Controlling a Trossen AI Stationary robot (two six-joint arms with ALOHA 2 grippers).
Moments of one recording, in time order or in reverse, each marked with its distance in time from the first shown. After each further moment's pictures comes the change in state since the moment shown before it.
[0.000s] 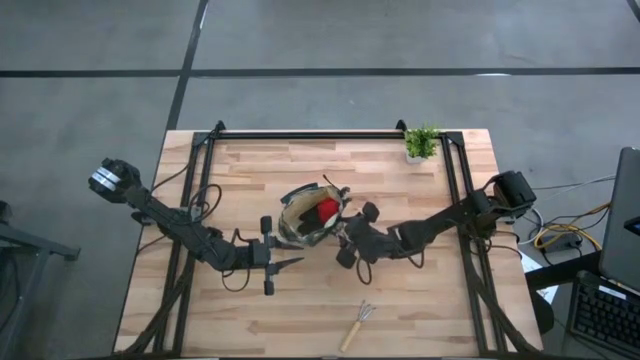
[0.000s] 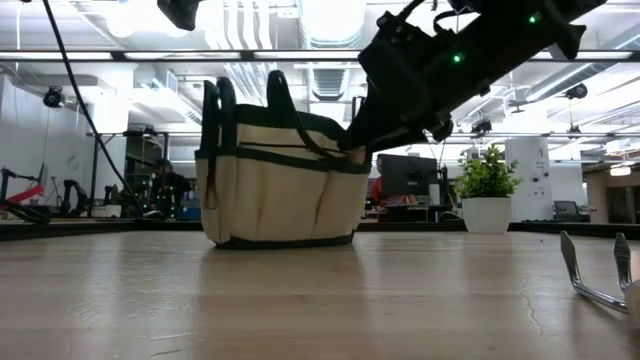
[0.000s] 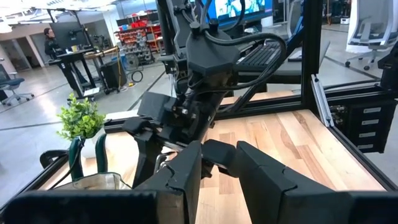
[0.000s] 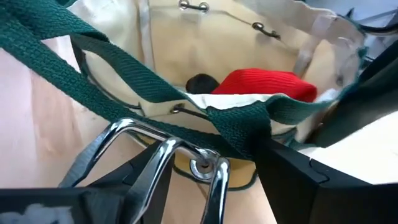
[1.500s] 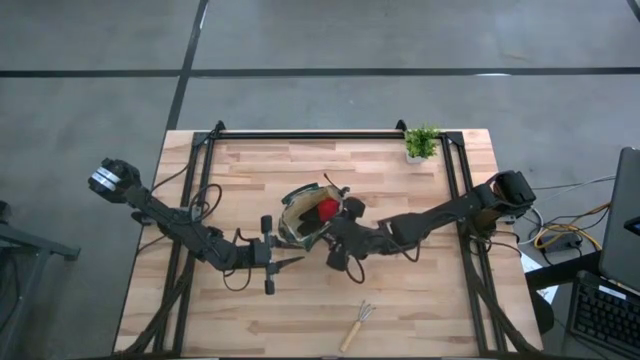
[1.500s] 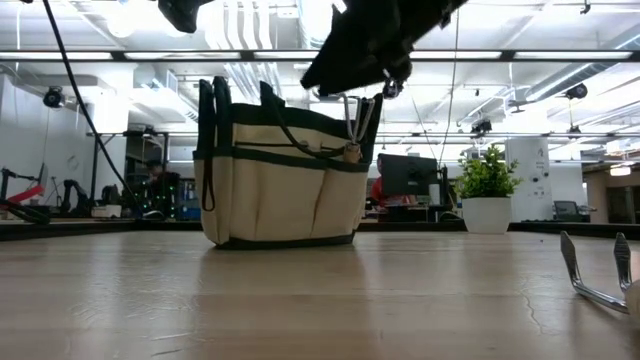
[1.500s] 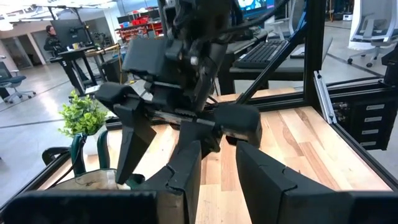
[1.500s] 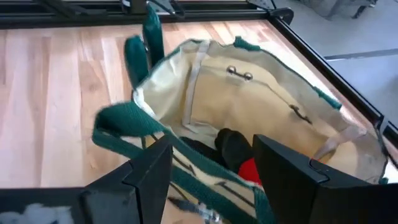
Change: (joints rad) left arm 0.007 0.000 0.000 -0.014 0.000 -0.005; right arm -0.013 -0.001 0.291 -0.274 -0.118 -0.177
